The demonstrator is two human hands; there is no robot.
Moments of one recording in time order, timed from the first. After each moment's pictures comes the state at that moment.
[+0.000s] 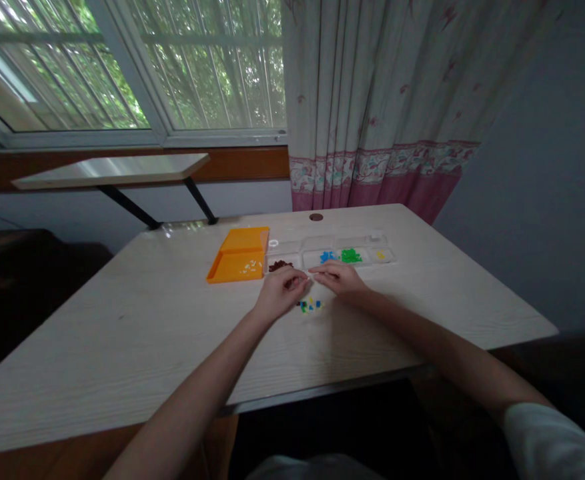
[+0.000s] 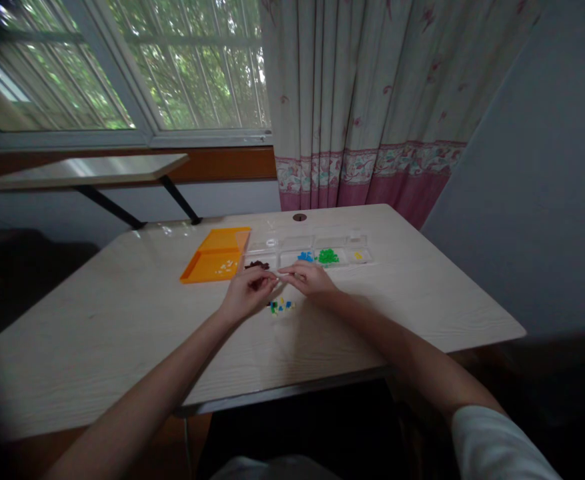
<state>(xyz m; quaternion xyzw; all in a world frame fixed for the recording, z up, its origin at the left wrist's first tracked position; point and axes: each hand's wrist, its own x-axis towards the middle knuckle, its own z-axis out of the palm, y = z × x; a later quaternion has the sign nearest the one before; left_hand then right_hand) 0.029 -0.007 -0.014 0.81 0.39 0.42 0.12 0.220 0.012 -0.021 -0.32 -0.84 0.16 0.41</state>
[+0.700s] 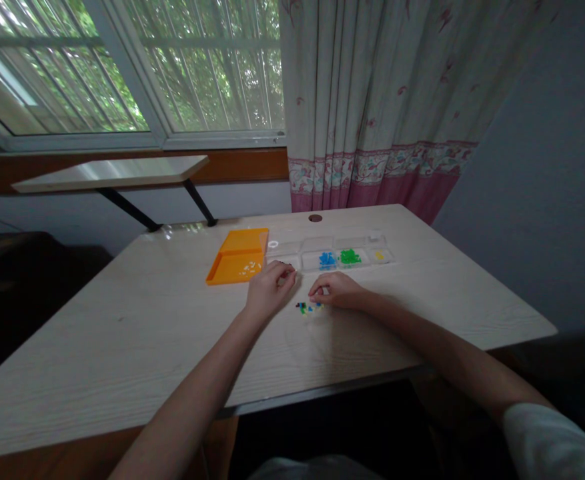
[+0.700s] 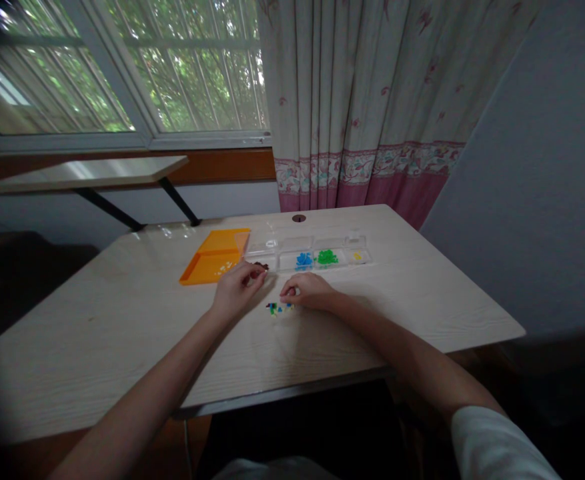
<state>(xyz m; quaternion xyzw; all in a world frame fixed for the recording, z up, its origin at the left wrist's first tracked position) 0.018 -0.006 -0.007 0.78 0.47 0.41 0.03 0.221 0.009 -0.021 -0.37 -0.87 0.24 0.21</state>
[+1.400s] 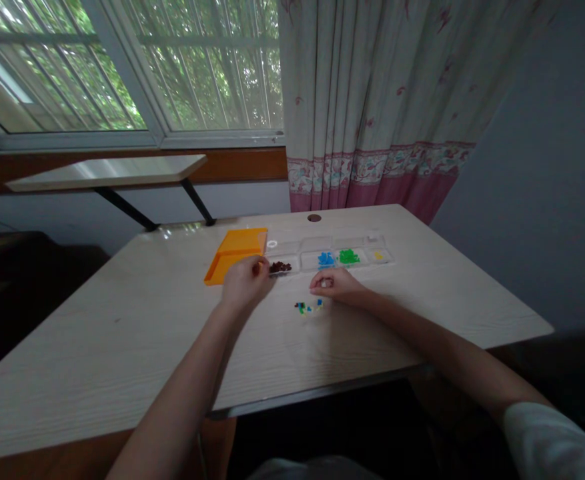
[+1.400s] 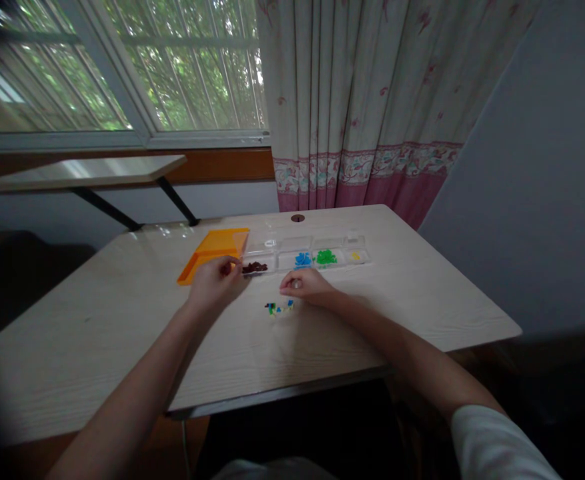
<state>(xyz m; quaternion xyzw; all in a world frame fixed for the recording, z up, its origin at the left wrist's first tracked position) -0.018 0.010 -0.003 0.73 0.59 0.35 0.02 0.224 0.012 -0.023 -0.38 -0.81 0.33 0.30</state>
